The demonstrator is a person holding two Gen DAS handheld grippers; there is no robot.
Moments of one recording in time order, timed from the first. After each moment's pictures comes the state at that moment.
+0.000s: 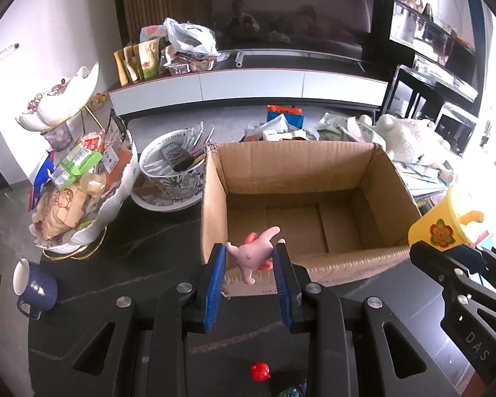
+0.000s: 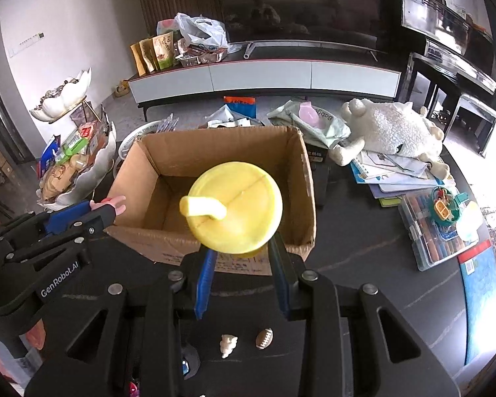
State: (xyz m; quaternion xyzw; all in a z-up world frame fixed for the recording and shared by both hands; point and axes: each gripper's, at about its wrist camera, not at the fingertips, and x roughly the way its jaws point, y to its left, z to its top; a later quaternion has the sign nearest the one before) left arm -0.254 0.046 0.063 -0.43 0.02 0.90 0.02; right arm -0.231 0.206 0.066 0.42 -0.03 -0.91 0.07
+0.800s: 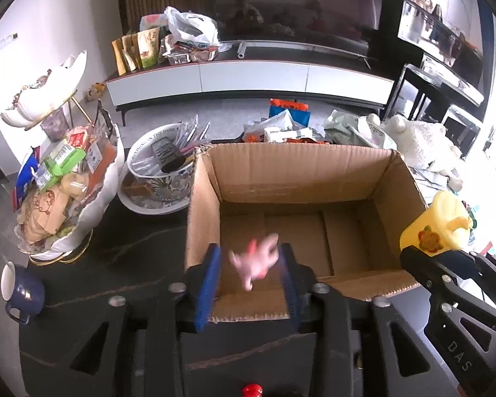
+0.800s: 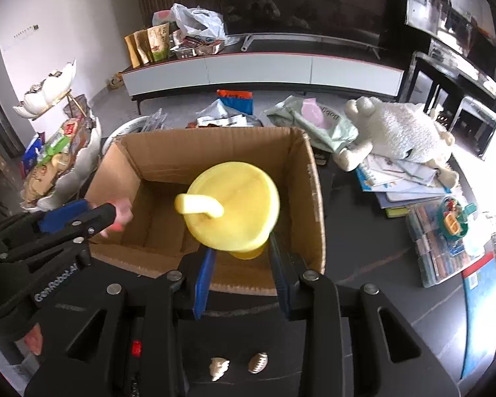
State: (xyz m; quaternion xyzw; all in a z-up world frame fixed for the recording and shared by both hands) left arm -0.287 0.048 0.048 -0.45 0.00 0.89 0.02; right arm -0.268 0.200 0.047 0.43 -0.01 -0.90 0.06
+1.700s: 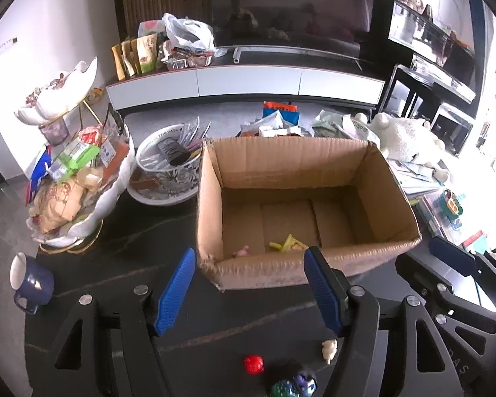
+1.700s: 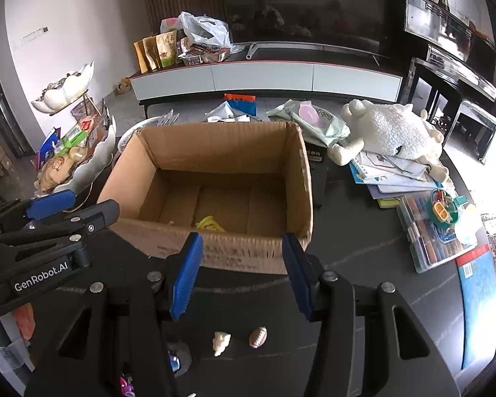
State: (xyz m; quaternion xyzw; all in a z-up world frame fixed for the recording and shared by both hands) left arm -0.237 0.045 0.066 -0.44 0.01 0.90 0.04; right arm -0.217 0.206 0.061 0.41 -0.01 -0.91 0.07
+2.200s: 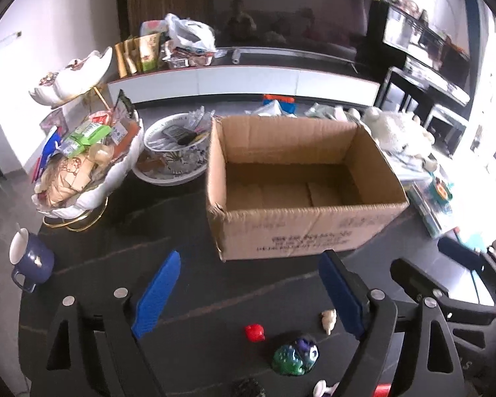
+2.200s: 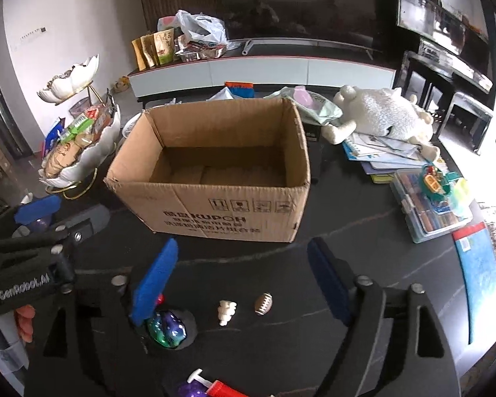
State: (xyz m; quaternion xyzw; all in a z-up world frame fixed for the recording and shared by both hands) left arm -0.188 0.035 0.058 -0.43 0.01 0.90 0.05; right arm -0.173 0.203 0.050 0.42 -0.02 -0.91 0.06
